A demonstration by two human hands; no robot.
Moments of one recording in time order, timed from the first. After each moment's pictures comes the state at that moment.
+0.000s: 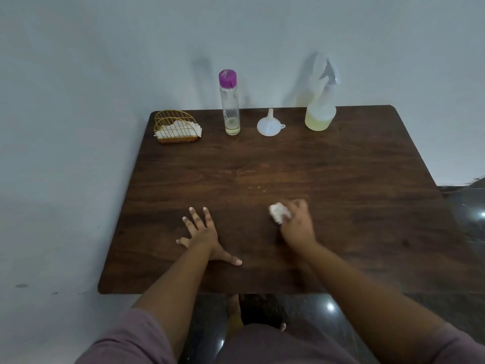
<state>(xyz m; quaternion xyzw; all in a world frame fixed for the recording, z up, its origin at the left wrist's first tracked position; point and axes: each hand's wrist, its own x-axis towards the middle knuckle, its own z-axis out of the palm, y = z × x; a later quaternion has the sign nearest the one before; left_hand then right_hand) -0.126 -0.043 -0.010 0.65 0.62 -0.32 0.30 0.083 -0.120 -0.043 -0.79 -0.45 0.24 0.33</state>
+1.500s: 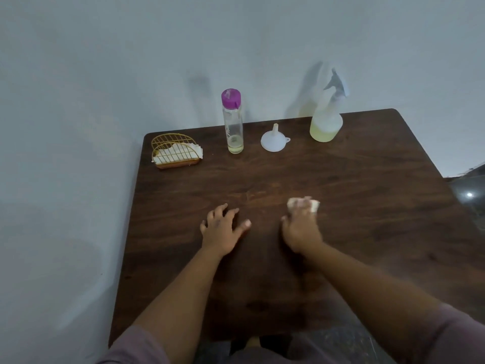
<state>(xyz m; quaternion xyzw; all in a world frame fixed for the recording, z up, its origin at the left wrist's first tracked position) -0.113 0.052 -0.031 0.79 0.54 -0.09 0.28 0.080 -0.043 -0.058 -0.86 -0.47 0.20 0.09</state>
